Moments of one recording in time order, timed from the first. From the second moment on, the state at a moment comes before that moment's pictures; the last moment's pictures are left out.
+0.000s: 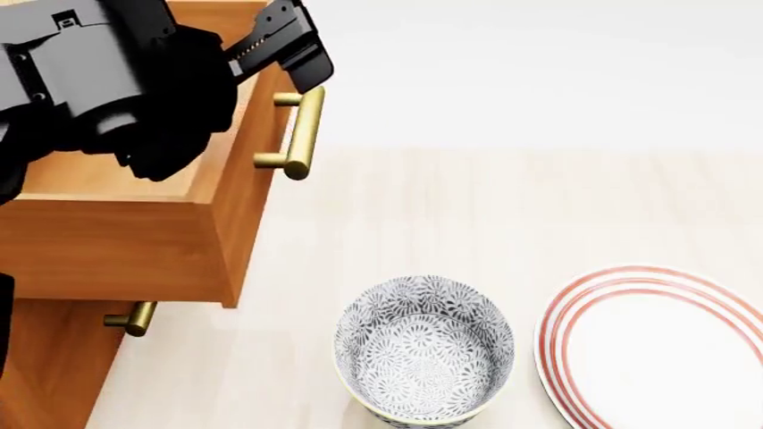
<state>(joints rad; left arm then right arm) -1.52 -0.01 0.15 -0.89 -1.30 -0.95 -0.82 0.07 0.31 -0.43 0.07 0.34 -0.03 0.29</state>
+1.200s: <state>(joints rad) -1.54 -0.14 0.74 -0.40 -1.62 -0.72 -0.86 0.07 0.32 -0.44 0.07 0.36 -0.04 0.29</state>
